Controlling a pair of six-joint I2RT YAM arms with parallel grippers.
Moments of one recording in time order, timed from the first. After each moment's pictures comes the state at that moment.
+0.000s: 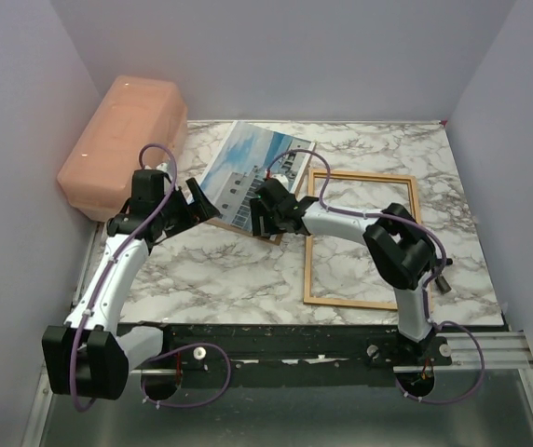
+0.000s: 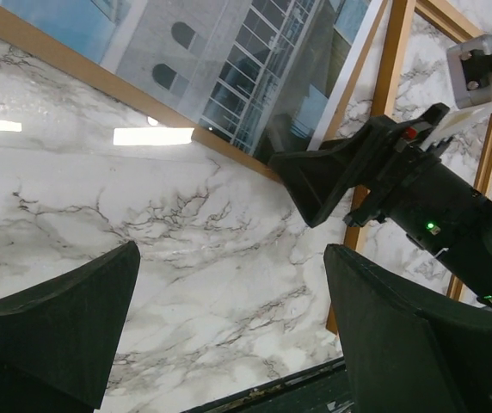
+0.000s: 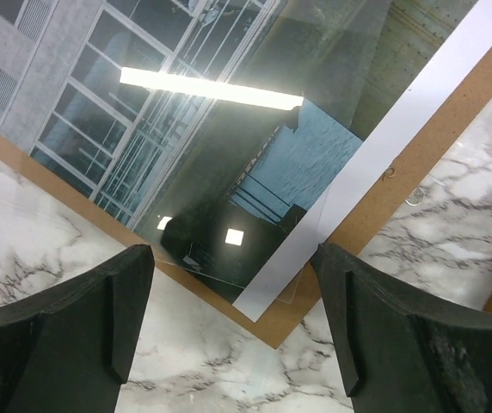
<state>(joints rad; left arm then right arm) -0.10 1.11 0.91 -0.53 0.32 -0.56 0.82 2.04 1.40 -0.28 0.23 0.54</state>
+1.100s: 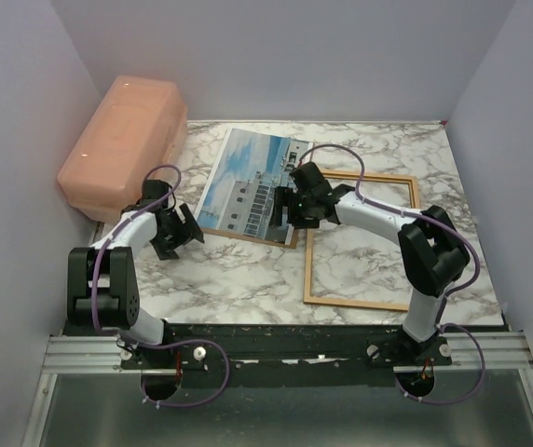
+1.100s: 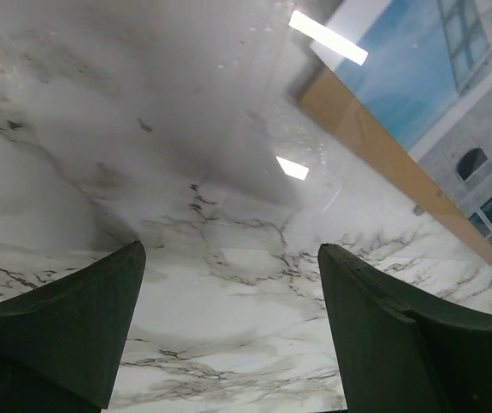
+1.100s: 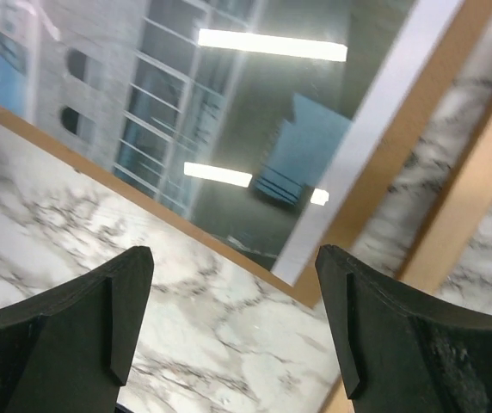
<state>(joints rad) -0.01 1.49 0.86 -0.56 0.17 -0.55 0.65 1.83 1.24 -0.34 -0.09 0.60</state>
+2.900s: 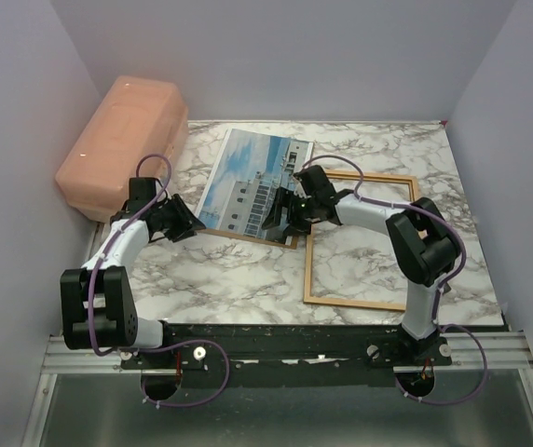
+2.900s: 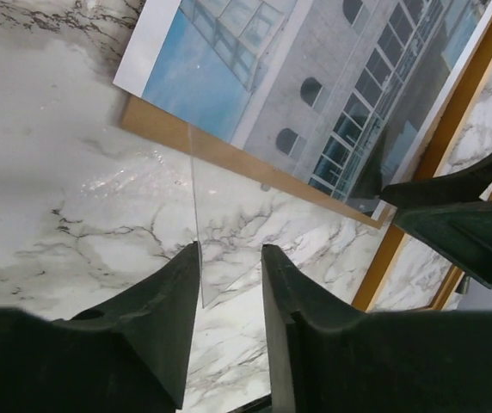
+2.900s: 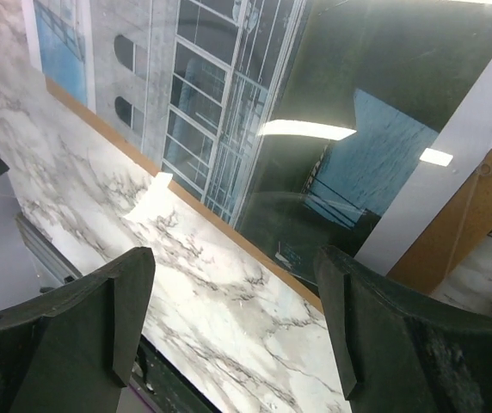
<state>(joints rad) 0.06 1.38 0.83 -0.38 0.48 -0.55 0.59 1.94 1.21 -0.14 -0.39 0.73</state>
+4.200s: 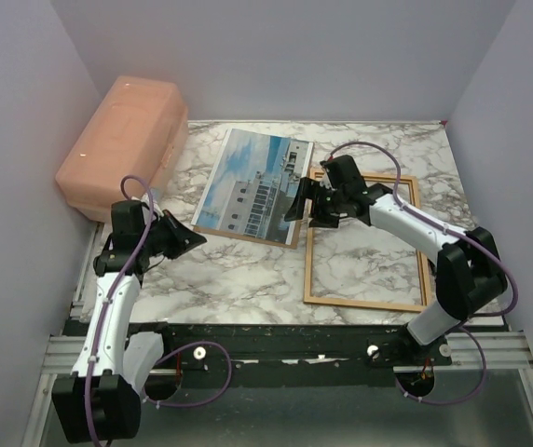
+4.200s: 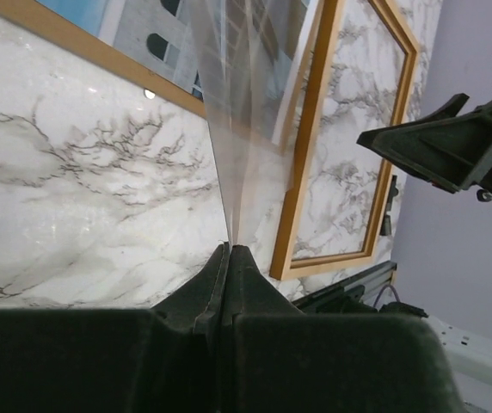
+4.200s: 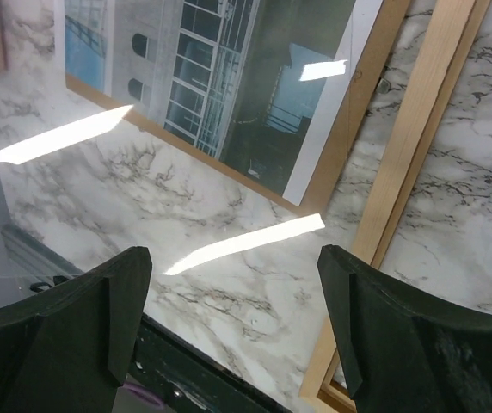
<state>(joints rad) 0.06 0.89 0.68 -0.51 0.60 -0.66 0.52 1.62 1.15 -0.38 -0.27 0.67</state>
